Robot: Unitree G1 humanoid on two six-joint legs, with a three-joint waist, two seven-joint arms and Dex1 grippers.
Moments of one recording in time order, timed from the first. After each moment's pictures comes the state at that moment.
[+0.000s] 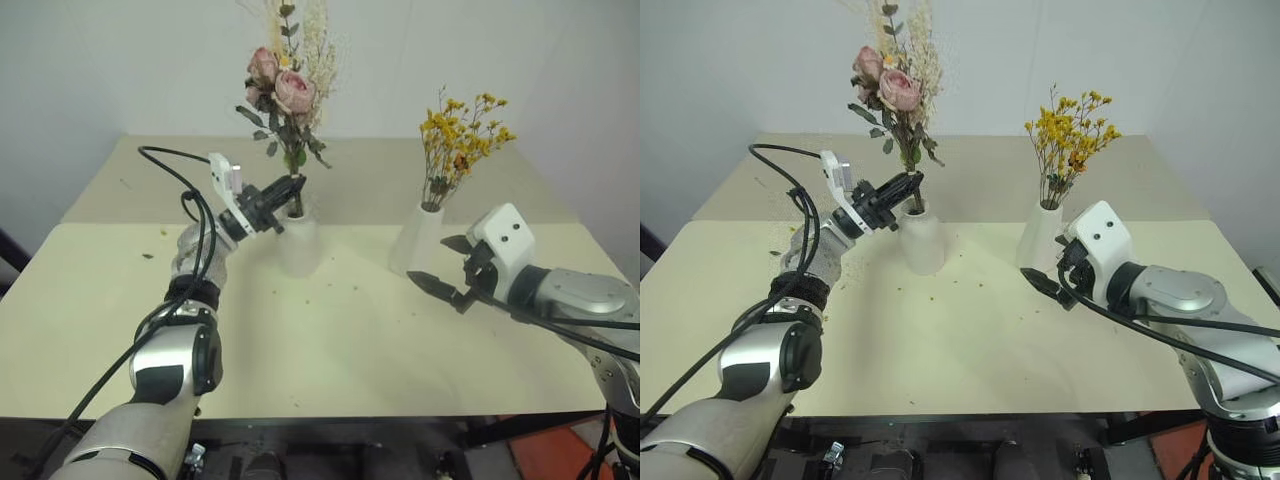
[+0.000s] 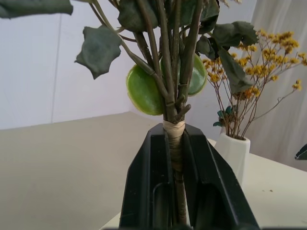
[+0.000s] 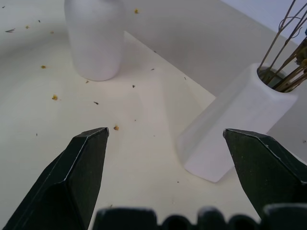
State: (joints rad) left arm -1.13 0.29 0.29 1.07 -0.39 -0.09 -1.15; right arm -0.40 -0.83 -0.12 -0.60 0.51 0.94 0.53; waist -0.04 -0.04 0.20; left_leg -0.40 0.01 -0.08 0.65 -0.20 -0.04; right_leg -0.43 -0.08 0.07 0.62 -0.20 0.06
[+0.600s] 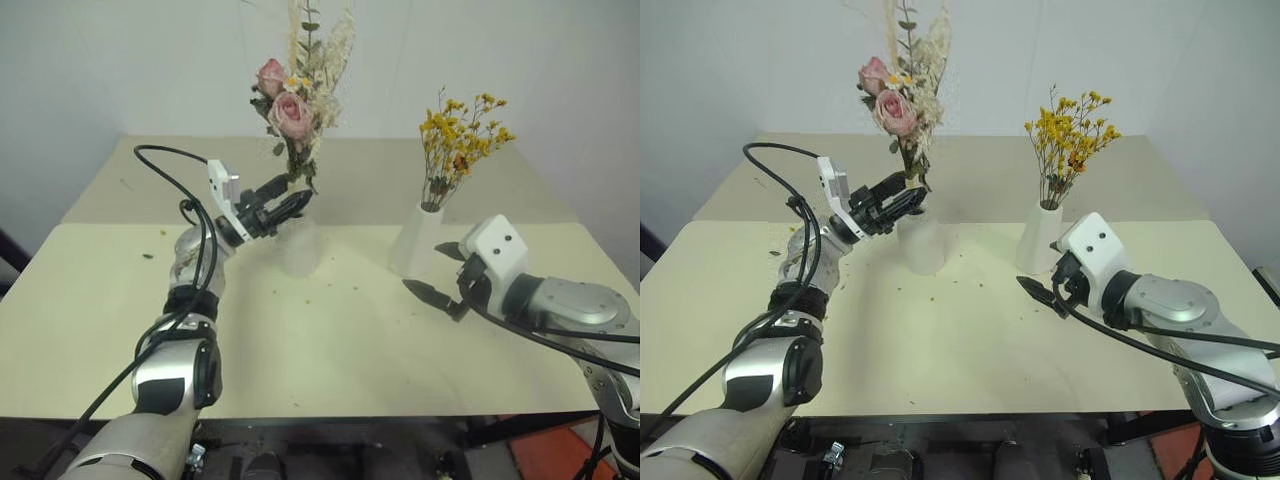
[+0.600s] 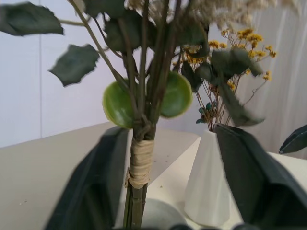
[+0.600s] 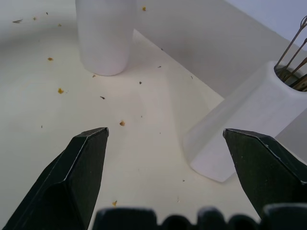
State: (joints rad) left arm -1.04 0.29 0.27 0.92 -0.39 -0.10 -1.18; right arm -0.35 -0.82 -0.09 -0.62 0.45 0.88 0.54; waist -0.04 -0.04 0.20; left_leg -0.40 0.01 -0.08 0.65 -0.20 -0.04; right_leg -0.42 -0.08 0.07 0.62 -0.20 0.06
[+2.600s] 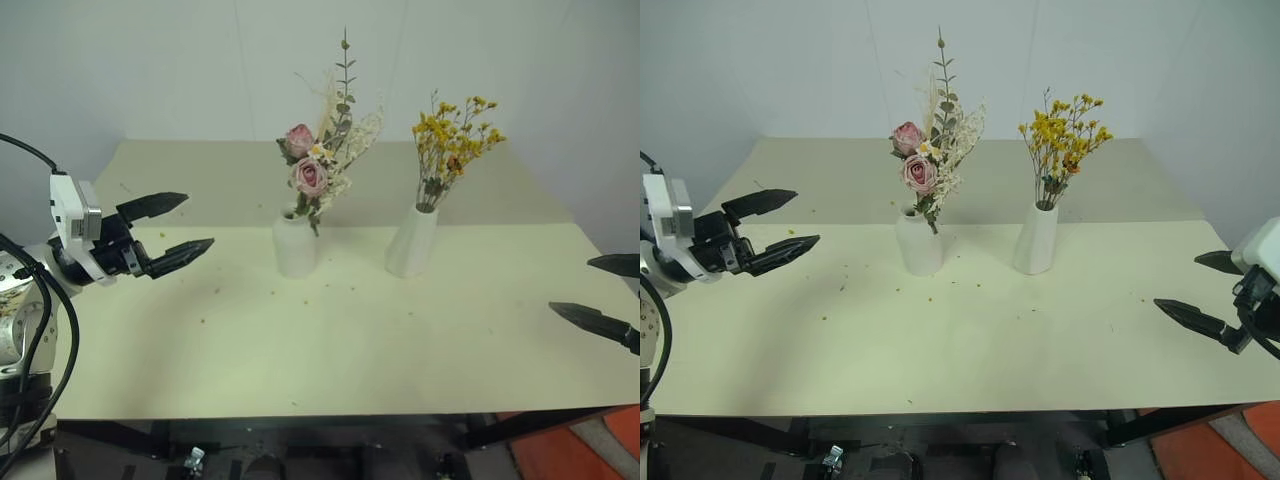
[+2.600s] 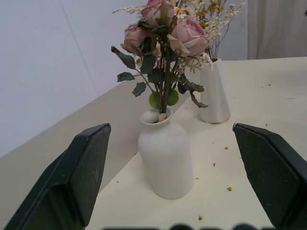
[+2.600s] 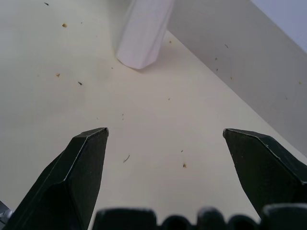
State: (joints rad) left arm -0.42 0.85 0.38 0.01 -0.63 0.26 -1.15; right arm 0.14 -1.11 -0.83 -0.51 0.43 0.75 1.06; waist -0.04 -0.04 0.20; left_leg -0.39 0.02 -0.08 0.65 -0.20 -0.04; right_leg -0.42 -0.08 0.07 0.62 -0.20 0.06
